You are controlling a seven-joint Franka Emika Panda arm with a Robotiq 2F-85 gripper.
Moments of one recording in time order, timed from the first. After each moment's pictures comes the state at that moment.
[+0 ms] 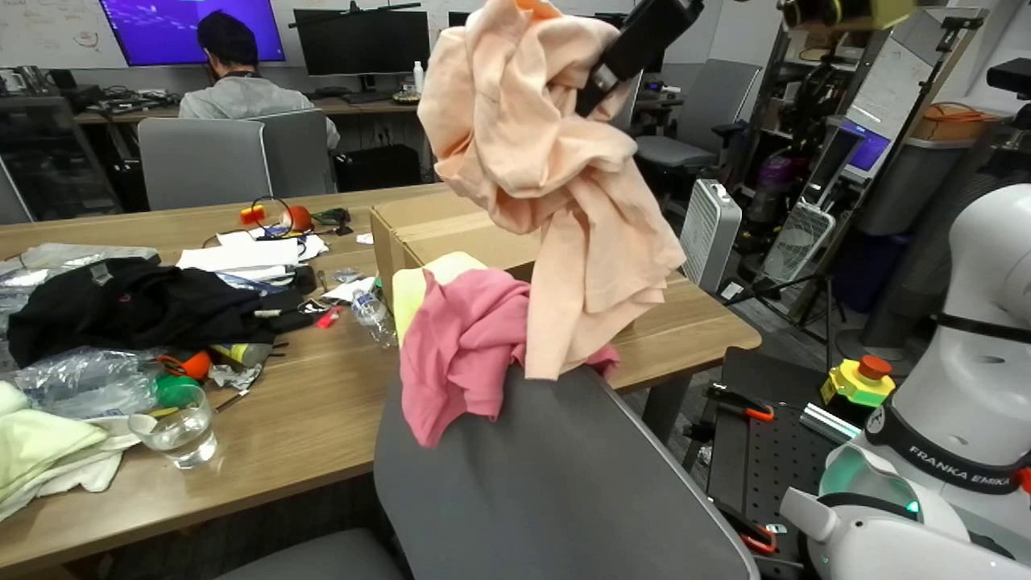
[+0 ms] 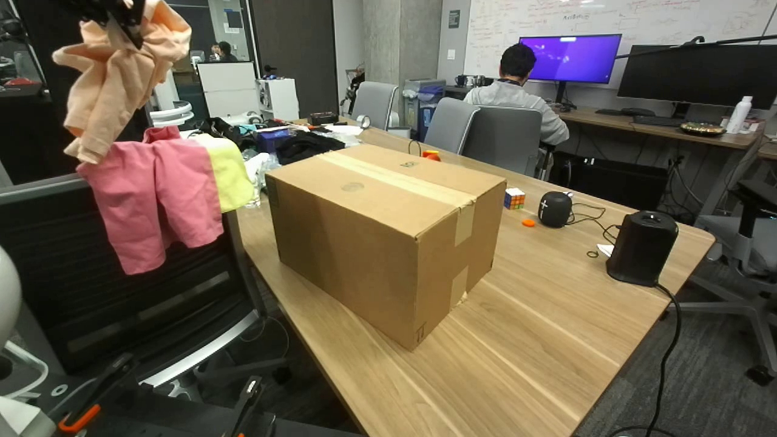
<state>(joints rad) 0.25 -0.86 0.08 -2.63 0.12 2.48 -0.08</state>
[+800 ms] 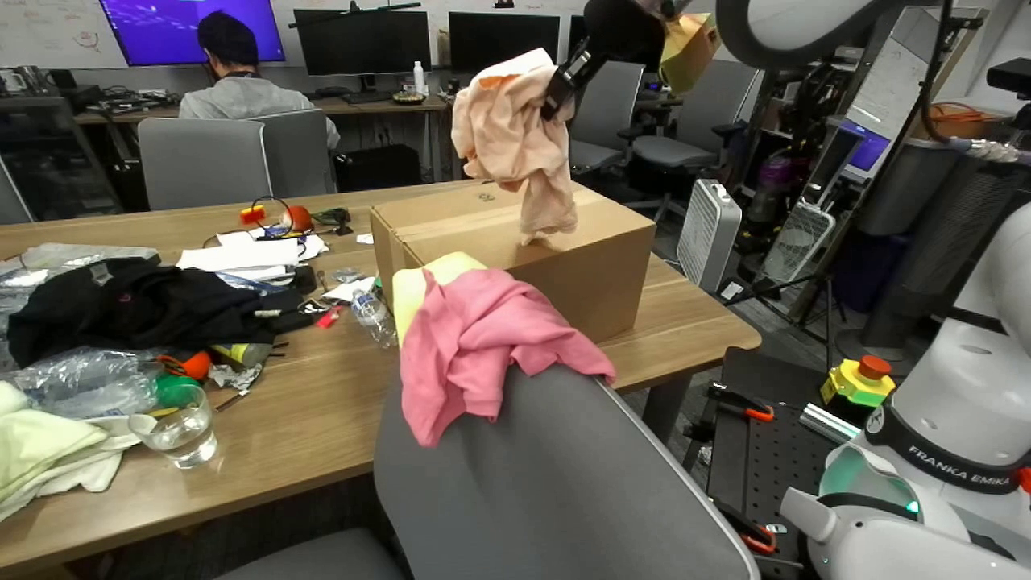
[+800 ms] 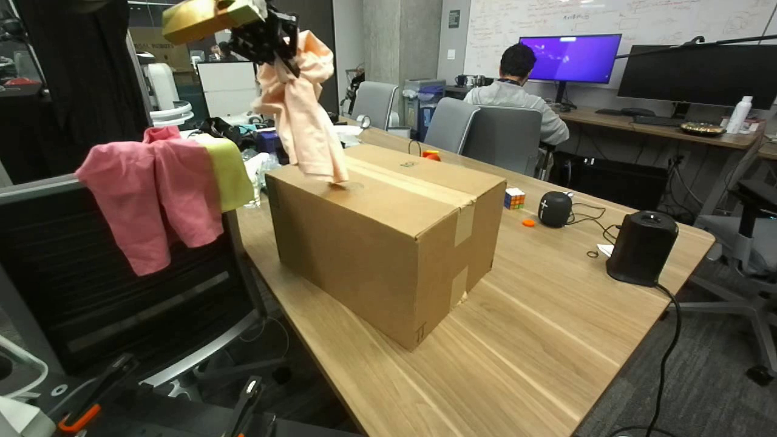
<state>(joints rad) -0.21 -0.52 0.15 -2.53 -0.27 2.73 0.09</state>
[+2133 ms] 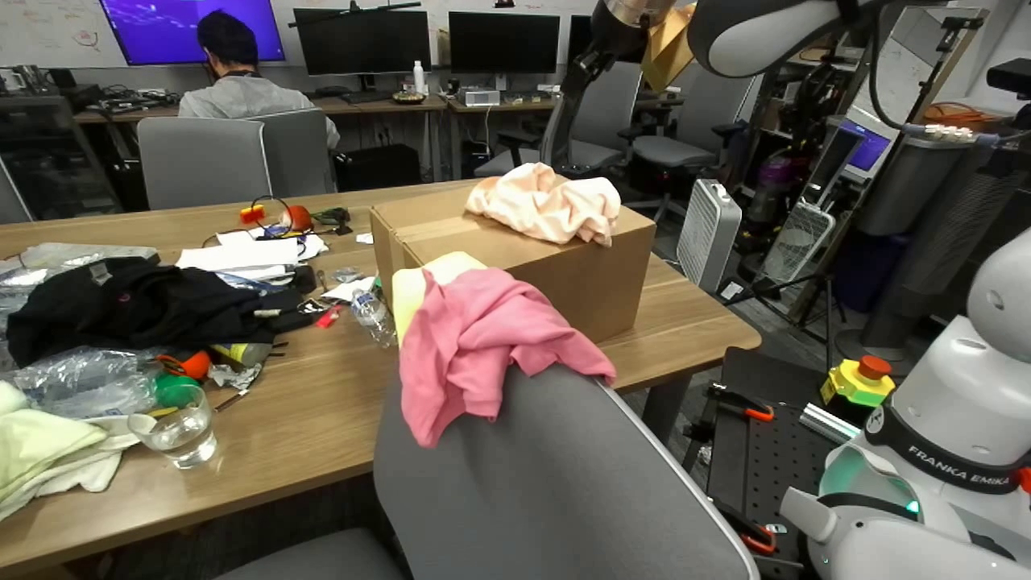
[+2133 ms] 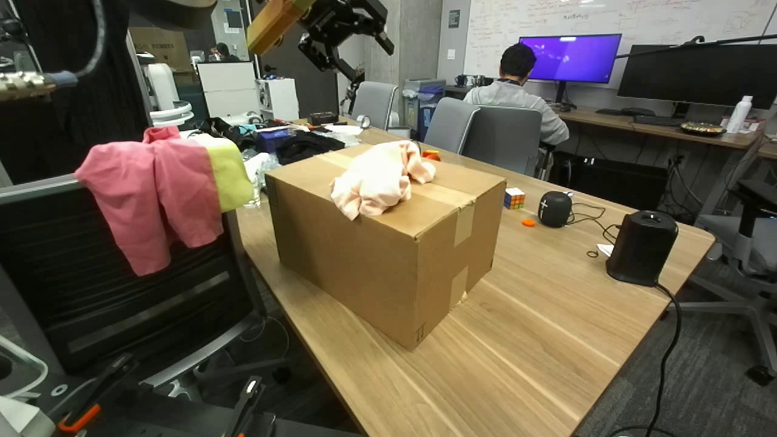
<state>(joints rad) -0.50 -0.39 0.25 -2.38 -0.79 2.61 0.45</state>
